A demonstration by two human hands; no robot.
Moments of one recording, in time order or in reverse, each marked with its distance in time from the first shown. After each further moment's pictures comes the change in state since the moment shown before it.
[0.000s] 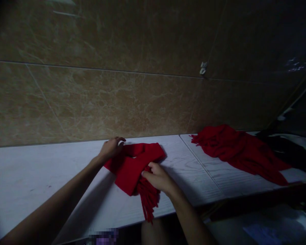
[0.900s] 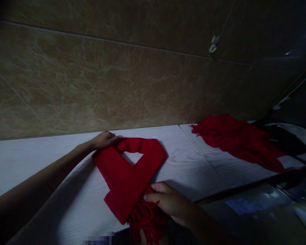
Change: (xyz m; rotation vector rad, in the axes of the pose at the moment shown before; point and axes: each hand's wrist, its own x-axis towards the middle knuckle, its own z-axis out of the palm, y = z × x) left_hand 0.043 -0.057 0.013 -0.187 -0.366 0.240; right_hand -0.065 0.007 0.014 0.310 -0.084 0.483
